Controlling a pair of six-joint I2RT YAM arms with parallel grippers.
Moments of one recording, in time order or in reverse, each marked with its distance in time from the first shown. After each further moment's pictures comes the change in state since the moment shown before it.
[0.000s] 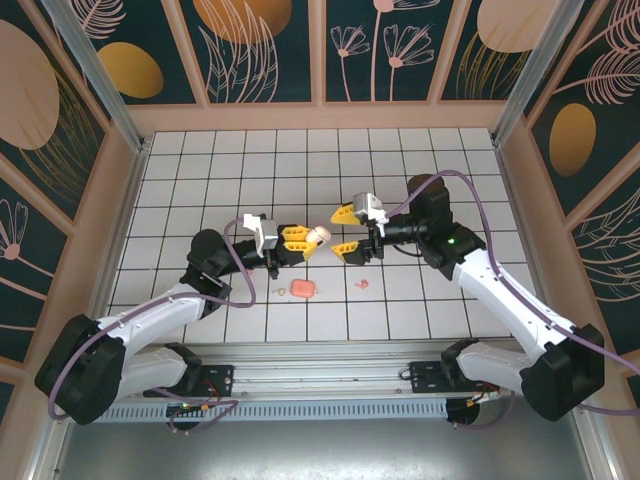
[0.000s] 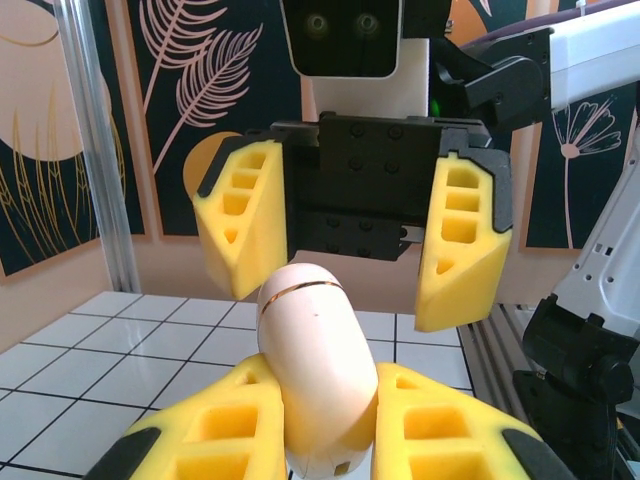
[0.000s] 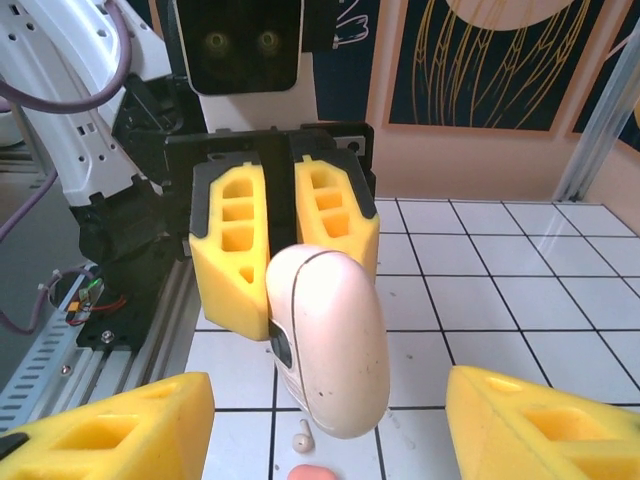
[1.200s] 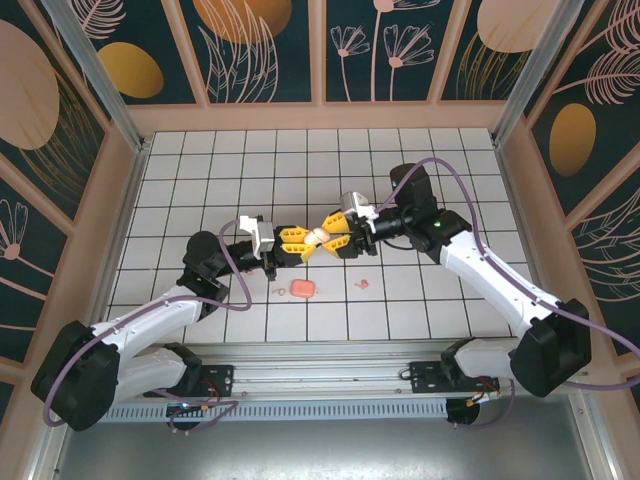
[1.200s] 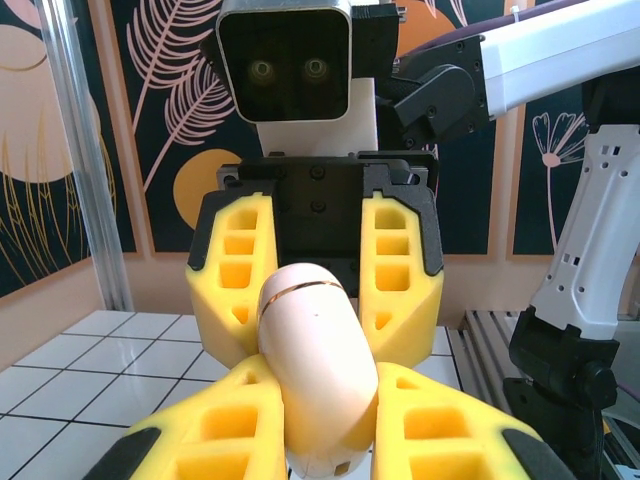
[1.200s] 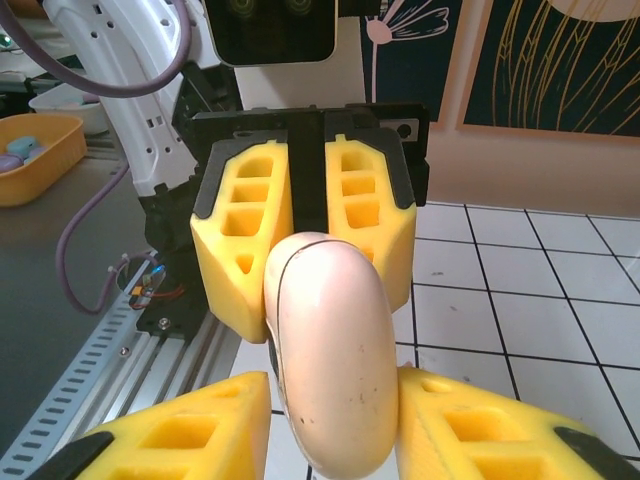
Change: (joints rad) left arm 0.000 -0.034 0.000 0.000 0.017 -0.006; right arm 0.030 0.132 0.120 -0.131 -0.125 -0.115
